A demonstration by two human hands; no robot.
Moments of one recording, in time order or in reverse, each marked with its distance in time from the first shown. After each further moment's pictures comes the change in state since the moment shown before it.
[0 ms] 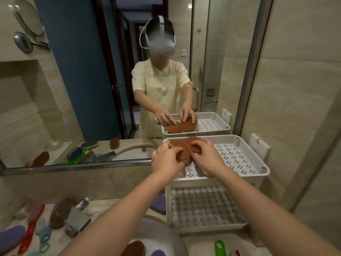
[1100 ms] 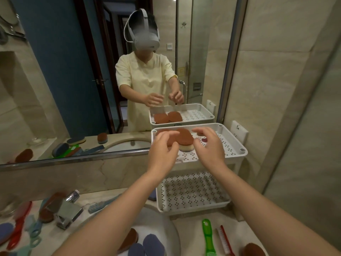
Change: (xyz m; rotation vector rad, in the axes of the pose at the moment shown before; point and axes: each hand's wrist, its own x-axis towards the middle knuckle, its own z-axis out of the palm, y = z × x) left_hand -0.048 0.034 -0.017 -0.622 0.100 0.083; right_hand -0.062 0.002 -0.027 0.204 0.391 -0.173
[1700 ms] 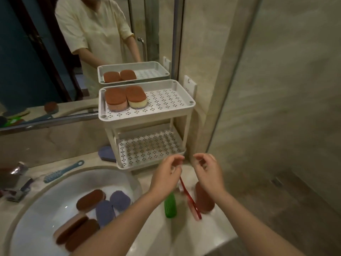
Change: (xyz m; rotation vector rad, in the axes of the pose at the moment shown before) left_hand -0.175 -0.009 0.134 -0.216 -0.413 -0.165; right_hand -0.199 0.116 -0.101 -0.145 -0.015 0.394
